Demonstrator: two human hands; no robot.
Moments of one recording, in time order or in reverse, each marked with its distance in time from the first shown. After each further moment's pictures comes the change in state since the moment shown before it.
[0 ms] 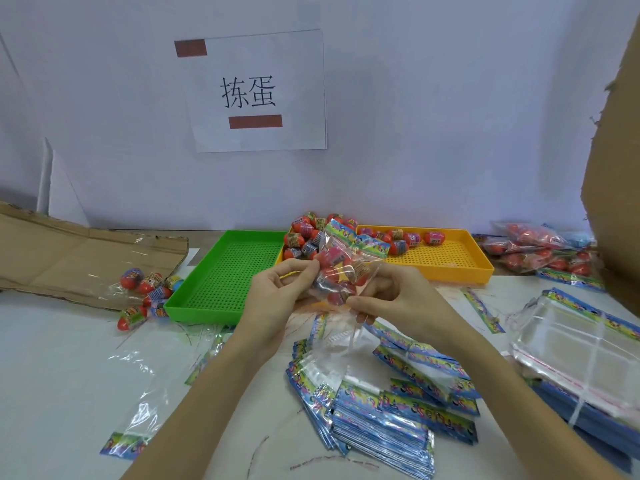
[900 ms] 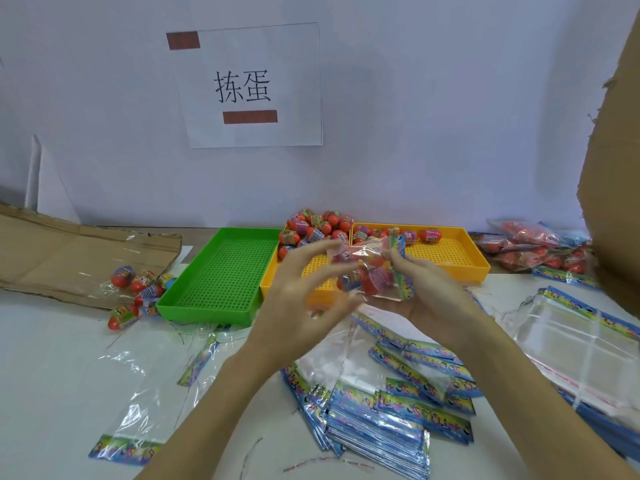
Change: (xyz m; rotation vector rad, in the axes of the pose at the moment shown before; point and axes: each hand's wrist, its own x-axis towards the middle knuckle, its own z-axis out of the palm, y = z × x) left_hand -0.001 -0.014 0.007 0.892 -0.140 0.869; right_hand 0.005 0.000 -0.018 0.654 0.205 0.315
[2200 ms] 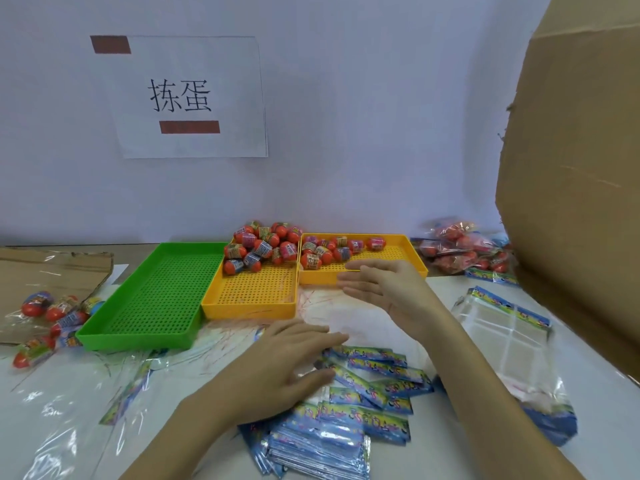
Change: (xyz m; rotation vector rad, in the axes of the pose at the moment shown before) left_hand -0.018 0.021 0.023 0.018 -0.694 -0.008; right_hand -0.009 -0.023 -0.031 -0.285 0.235 -0.075
